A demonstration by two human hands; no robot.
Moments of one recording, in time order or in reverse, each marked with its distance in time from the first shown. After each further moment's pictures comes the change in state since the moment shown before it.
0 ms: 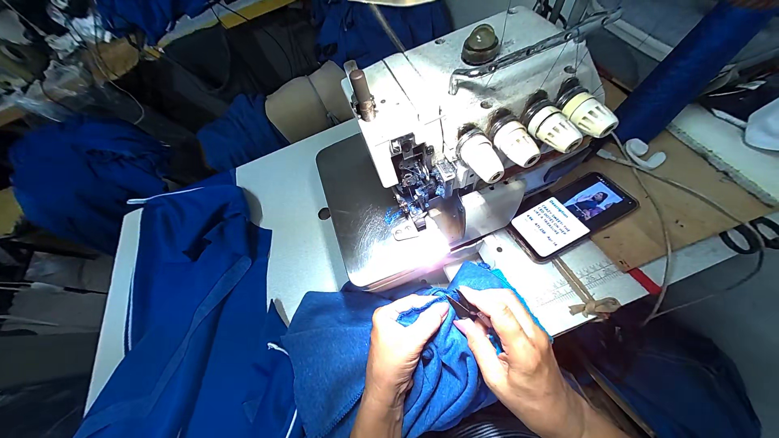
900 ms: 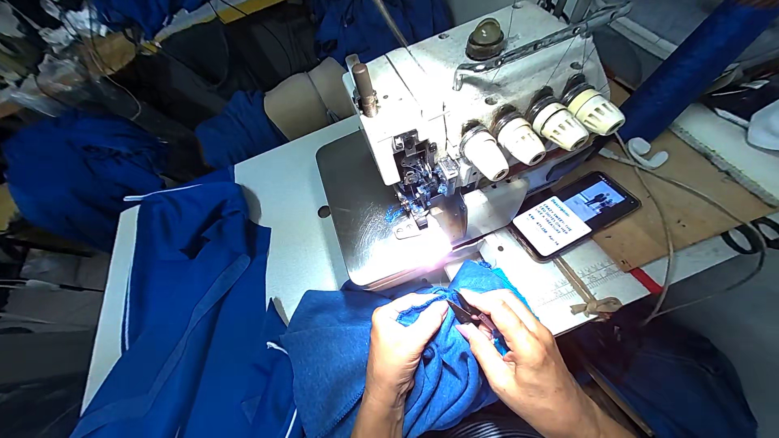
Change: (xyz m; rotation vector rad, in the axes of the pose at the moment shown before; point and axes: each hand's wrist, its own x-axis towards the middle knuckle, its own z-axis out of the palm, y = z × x) left_hand 0.000 -0.001 0.000 -0.009 -0.004 0.039; right_hand 0.001 -0.003 -0.006 0.043 -0.064 0.069
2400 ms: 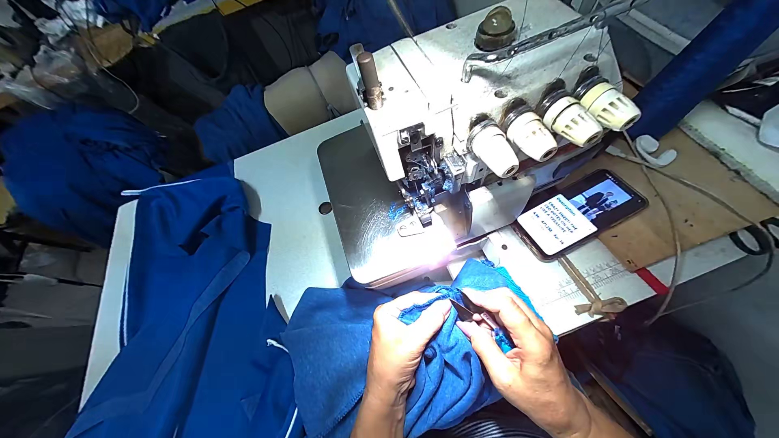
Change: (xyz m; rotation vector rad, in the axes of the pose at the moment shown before) left_hand 0.000 0.001 -0.001 -0.040 -0.008 -0.040; right_hand -0.003 0.008 0.008 0.188 0.043 0.038
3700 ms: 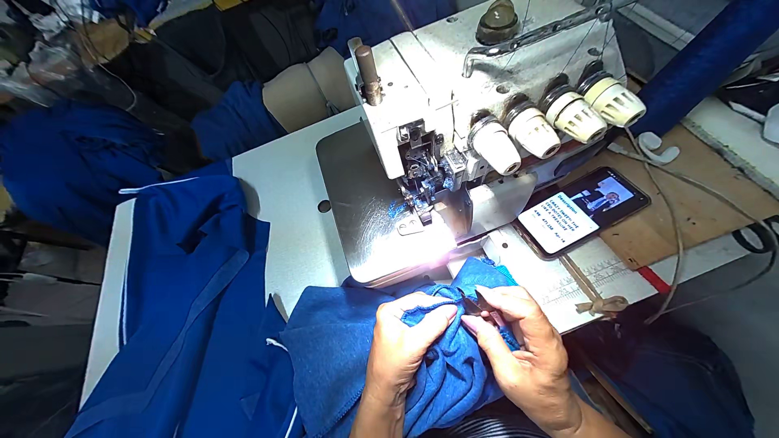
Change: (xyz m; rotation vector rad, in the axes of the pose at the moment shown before) left_hand 0.001 -0.002 -0.005 0.037 -0.104 0.032; right_hand -0.002 0.002 0.008 0.152 0.154 -0.031
